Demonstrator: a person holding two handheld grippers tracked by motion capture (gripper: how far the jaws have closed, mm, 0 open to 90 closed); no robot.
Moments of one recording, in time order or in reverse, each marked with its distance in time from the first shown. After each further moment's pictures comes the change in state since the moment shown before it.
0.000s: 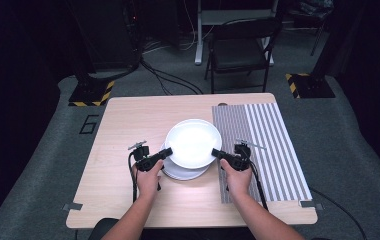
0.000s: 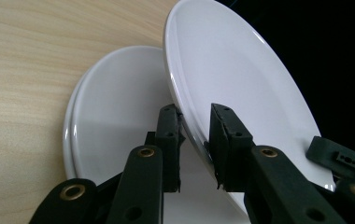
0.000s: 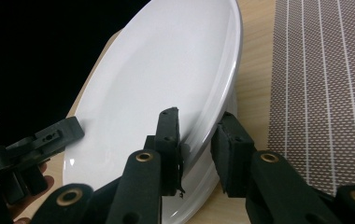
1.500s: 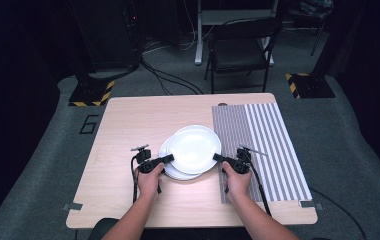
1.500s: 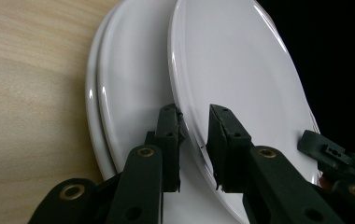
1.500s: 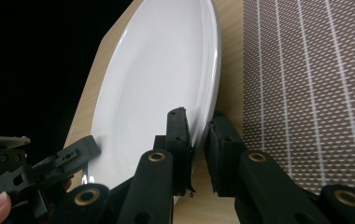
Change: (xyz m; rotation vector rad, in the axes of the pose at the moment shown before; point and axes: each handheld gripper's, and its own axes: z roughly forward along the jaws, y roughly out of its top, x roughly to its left) left arm 0.027 -0.013 0.016 0.118 -0.007 -0.105; right arm -0.032 -0.017 0.017 0.044 0.033 0.200
